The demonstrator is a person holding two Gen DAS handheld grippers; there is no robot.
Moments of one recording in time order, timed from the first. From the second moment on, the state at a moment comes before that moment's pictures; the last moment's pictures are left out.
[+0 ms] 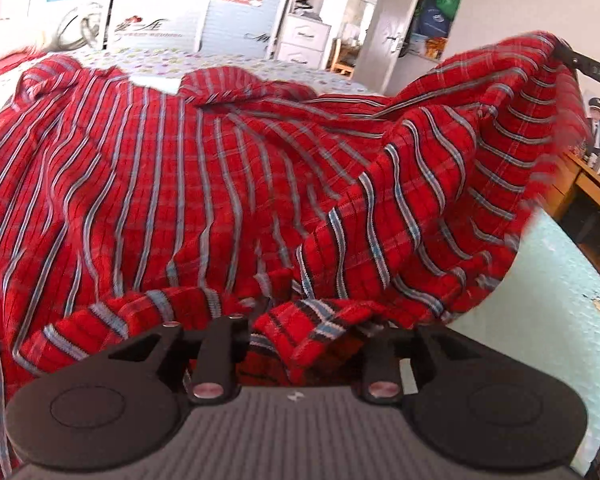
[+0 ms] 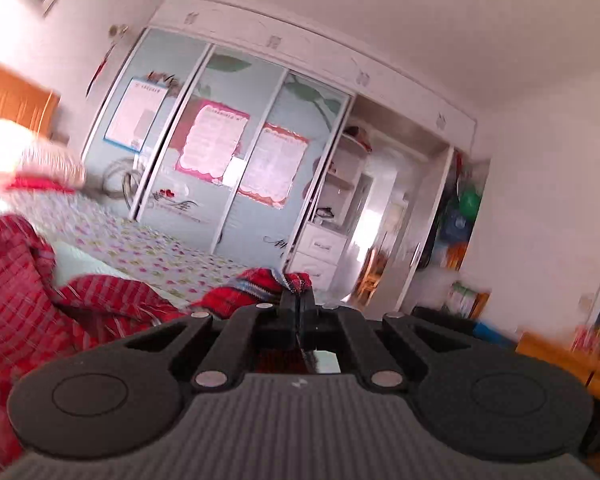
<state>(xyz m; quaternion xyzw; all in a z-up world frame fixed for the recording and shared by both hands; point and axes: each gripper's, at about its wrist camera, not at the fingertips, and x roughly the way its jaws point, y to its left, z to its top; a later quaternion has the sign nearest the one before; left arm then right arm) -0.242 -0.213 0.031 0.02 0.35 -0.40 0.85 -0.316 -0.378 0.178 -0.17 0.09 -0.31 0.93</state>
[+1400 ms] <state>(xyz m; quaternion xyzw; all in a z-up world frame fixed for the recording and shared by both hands) -0.298 0.028 0.028 -0.30 0.40 -0.23 0.84 -0.485 -0.357 0.049 0.26 0.26 -0.21 0.90</state>
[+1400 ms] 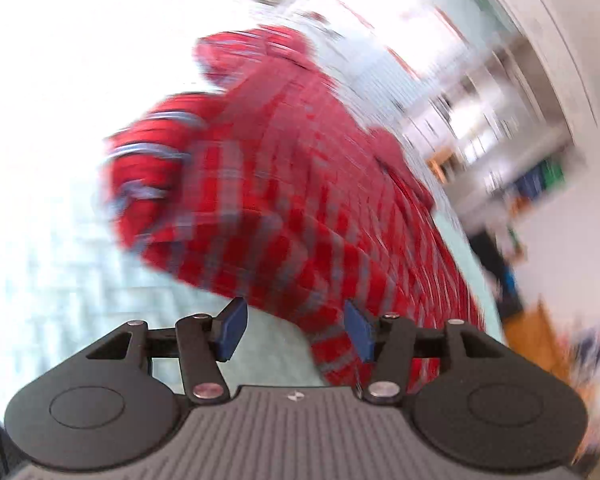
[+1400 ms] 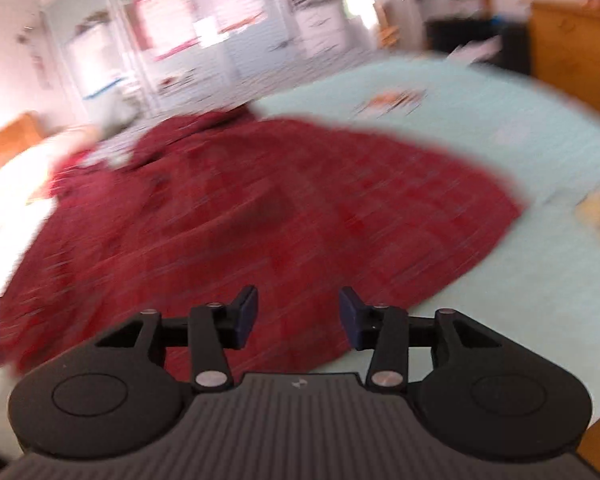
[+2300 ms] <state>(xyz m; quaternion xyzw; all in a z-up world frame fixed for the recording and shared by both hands) -0.252 0.141 0.084 -0.33 0.24 -0.08 0.91 -0.458 -0.330 0.021 0.39 0.28 -0.19 0.86</state>
